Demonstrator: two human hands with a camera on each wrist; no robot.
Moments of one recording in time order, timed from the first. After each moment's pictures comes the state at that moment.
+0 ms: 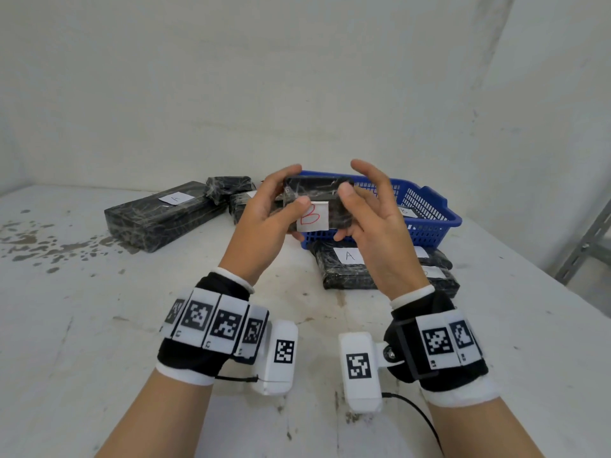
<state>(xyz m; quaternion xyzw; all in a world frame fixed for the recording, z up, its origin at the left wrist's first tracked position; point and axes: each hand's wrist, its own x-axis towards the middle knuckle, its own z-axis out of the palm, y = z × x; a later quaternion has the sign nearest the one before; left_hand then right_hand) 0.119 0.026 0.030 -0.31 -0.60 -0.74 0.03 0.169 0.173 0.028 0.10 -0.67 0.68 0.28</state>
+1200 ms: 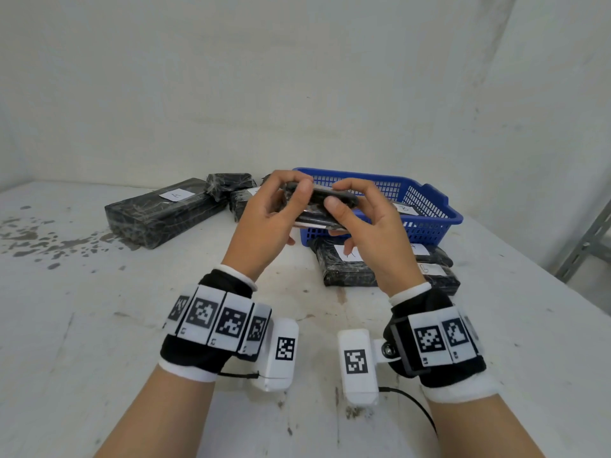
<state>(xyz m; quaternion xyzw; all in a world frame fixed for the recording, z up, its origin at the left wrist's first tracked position) 0.119 0.025 0.029 -0.33 -0.65 -0.68 0.09 0.171 0.173 0.027 0.05 -0.73 0.62 0.28</state>
